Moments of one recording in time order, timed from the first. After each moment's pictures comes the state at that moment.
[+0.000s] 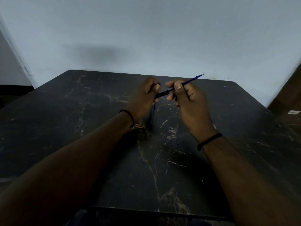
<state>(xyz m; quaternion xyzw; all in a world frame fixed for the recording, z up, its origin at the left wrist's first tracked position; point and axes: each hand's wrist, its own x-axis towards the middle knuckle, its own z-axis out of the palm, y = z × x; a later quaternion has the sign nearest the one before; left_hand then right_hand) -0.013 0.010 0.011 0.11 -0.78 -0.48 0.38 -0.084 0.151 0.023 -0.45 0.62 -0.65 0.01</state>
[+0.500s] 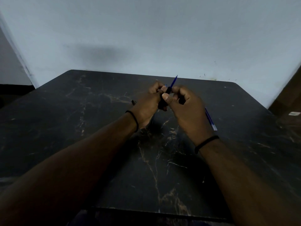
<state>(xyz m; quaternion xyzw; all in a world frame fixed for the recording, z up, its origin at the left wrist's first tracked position) -0.018 0.029 0.010 0.09 -0.67 -0.67 0.29 -0.084 0.144 0.012 -0.46 0.65 -0.61 -0.03</state>
